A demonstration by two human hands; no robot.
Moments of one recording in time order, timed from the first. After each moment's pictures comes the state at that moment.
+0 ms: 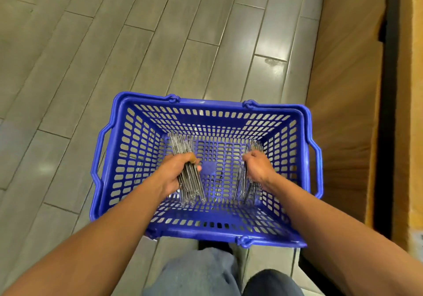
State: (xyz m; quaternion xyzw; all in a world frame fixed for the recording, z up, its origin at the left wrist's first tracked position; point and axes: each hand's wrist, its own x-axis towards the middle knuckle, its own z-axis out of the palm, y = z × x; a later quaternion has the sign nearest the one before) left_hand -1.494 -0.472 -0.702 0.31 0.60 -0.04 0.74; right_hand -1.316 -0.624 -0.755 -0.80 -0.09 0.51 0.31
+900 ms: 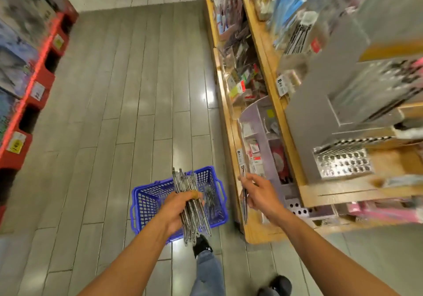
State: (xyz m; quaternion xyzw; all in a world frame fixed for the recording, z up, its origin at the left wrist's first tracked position) left_hand -1.422 -0.622 -0.134 0.44 0.50 -0.13 0.74; right_hand -1.292 -0.825 -0.142 -0.73 -0.01 0.41 0.54
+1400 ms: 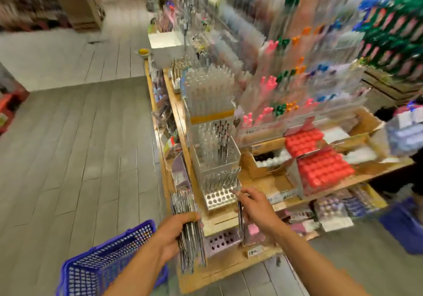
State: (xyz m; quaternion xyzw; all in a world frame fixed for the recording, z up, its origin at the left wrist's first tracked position) left_hand -1.304 -0.867 -0.022 0.47 0.40 -0.19 0.77; right_hand -1.207 -1.084 -0.005 -0.76 -0.01 0.28 0.58
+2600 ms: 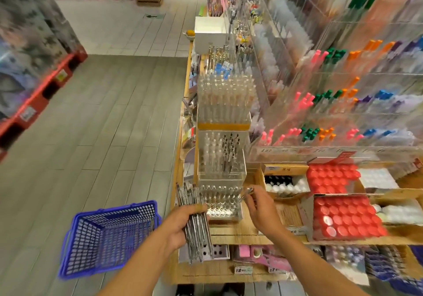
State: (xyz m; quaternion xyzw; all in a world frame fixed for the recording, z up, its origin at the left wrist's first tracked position) left_hand -1.233 -0.913 -0.015 0.38 0.43 -0.12 0.81; right_hand -1.081 -1.106 -0.063 -0.88 -0.26 0.15 0.36
